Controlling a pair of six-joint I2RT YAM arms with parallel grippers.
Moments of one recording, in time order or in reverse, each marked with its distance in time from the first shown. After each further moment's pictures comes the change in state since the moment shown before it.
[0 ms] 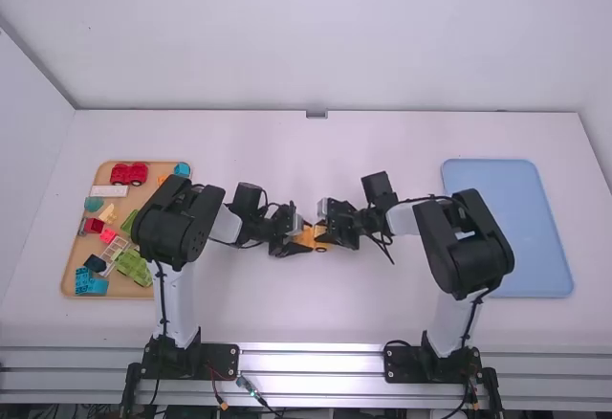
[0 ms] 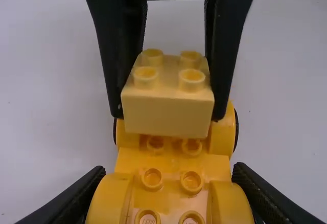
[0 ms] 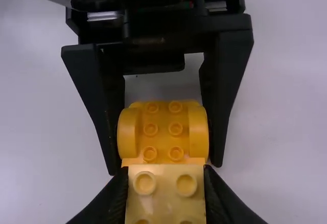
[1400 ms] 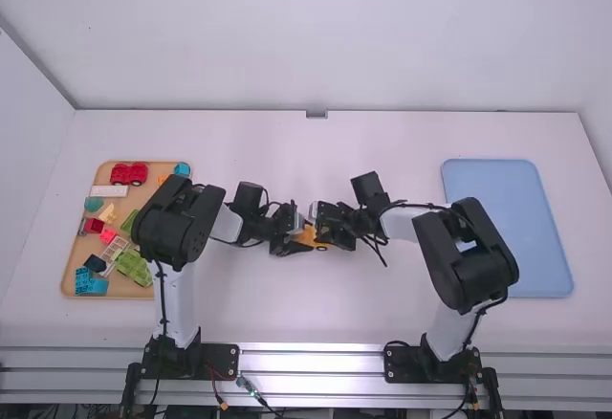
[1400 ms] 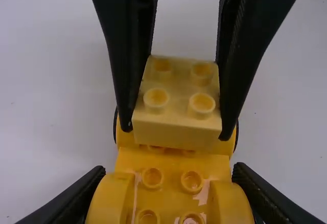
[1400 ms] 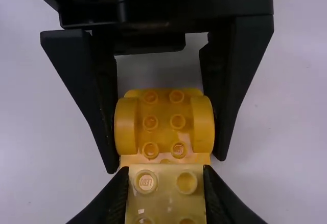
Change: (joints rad) left arm 0.000 0.000 0.010 -0.010 -0.016 -0.008; right arm 0.064 -0.071 0.002 -0.057 0.195 0.029
